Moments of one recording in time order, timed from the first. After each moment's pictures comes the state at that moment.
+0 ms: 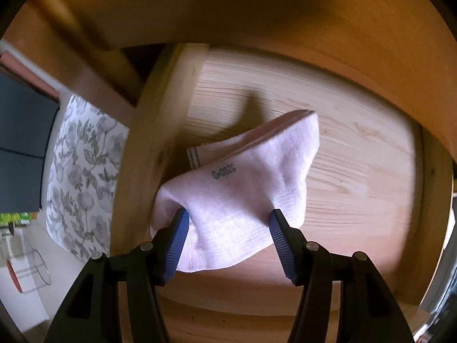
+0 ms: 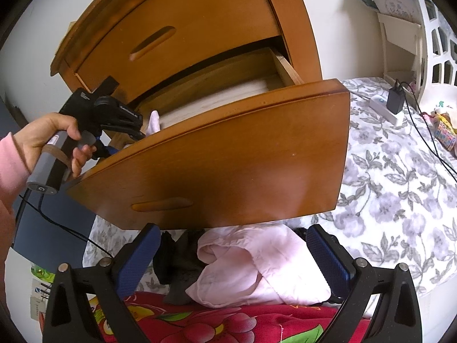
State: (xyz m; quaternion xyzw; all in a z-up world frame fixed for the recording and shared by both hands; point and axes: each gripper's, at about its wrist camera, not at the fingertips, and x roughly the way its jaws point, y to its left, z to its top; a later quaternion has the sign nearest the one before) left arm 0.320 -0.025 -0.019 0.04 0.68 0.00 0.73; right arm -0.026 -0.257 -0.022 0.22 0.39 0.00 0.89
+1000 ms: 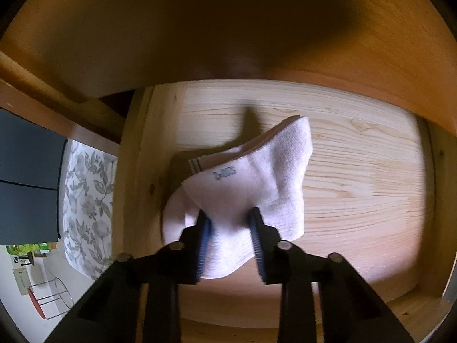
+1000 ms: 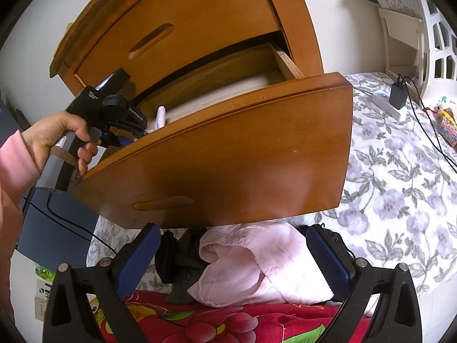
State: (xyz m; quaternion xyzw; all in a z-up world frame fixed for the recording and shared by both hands) left arm 0.323 -0.065 -0.017 0.11 0.65 -0.02 0.75; right arm -0.026 -0.258 -0.024 0.23 0.39 0.01 0.89
